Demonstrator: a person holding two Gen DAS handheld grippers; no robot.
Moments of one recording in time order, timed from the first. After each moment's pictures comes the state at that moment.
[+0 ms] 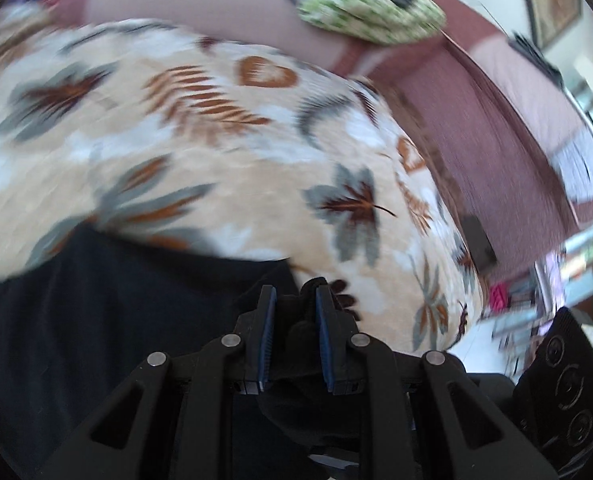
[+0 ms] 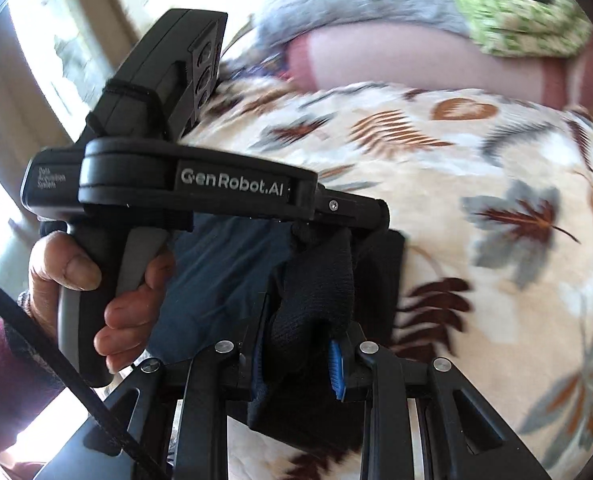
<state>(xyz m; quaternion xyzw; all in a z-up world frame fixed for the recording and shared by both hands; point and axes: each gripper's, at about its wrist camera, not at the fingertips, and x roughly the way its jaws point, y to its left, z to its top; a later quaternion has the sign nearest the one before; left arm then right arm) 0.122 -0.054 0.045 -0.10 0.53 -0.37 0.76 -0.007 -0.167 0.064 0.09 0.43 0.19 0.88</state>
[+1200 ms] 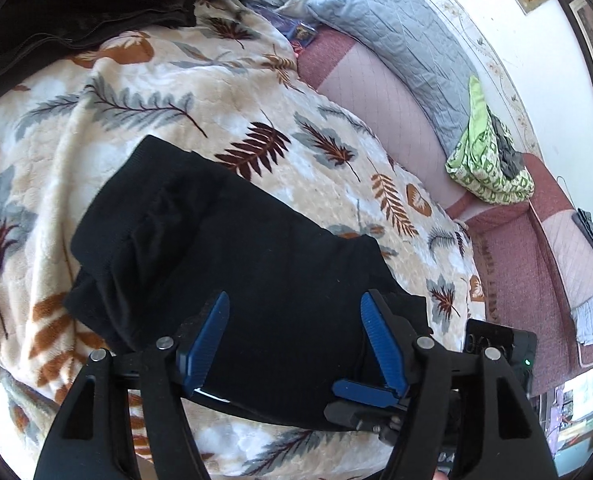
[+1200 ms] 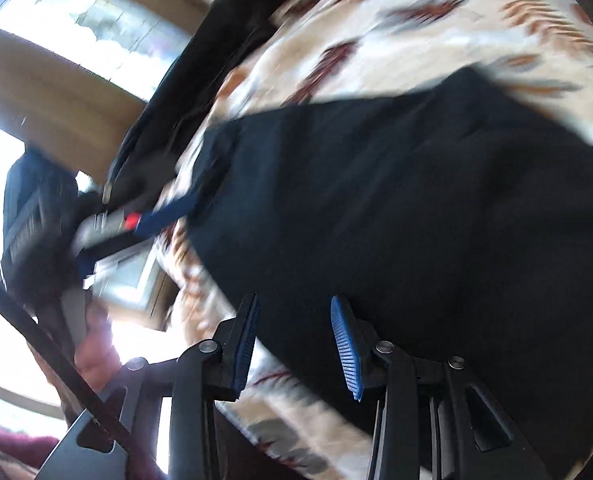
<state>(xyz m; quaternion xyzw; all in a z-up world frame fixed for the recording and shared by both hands) 0.034 0.179 0.061 -0.27 0.45 -0.13 0.84 0.041 -0.051 0.009 0.17 0.55 0.36 0.73</state>
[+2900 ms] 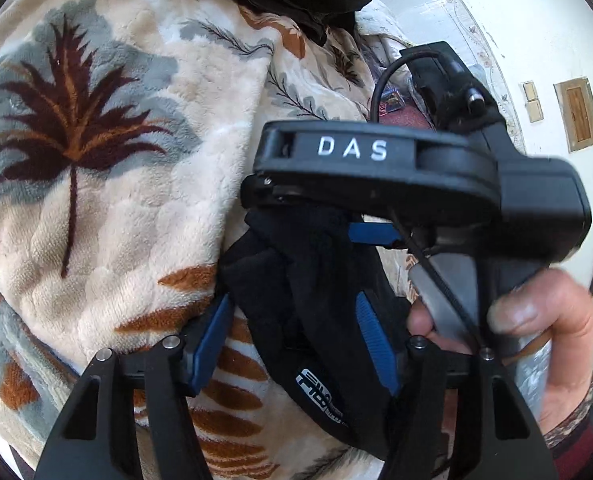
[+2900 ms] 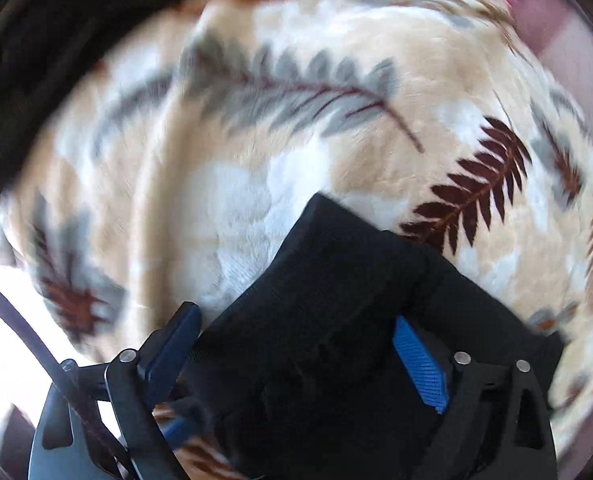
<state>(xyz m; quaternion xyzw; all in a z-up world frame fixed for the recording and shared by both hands) -0.009 0.278 -0.010 -0.46 0.39 -0.06 0.79 0.162 0.224 0.000 -0.19 0.66 0.20 0.70</state>
